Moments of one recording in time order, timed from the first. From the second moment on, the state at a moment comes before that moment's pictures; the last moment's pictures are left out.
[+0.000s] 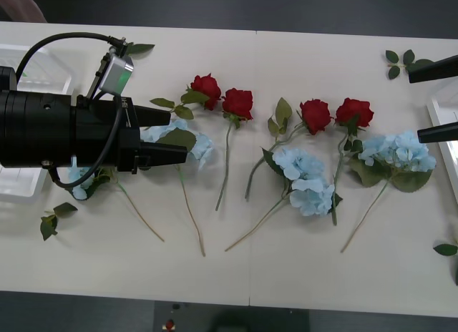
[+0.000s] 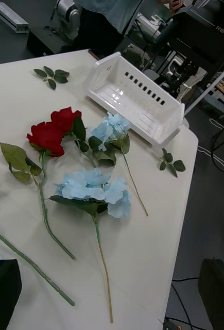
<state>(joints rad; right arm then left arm) -0.44 -0.82 -0.37 -1.65 -1.77 1.76 2.72 -0.26 0.84 -0.12 -2.05 1.75 1.03 -2.10</state>
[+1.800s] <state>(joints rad) -0.43 -0.82 -0.26 -1.66 -1.13 1.65 1.72 -0.10 0.83 -0.06 -2.17 0.93 1.45 -0.81</state>
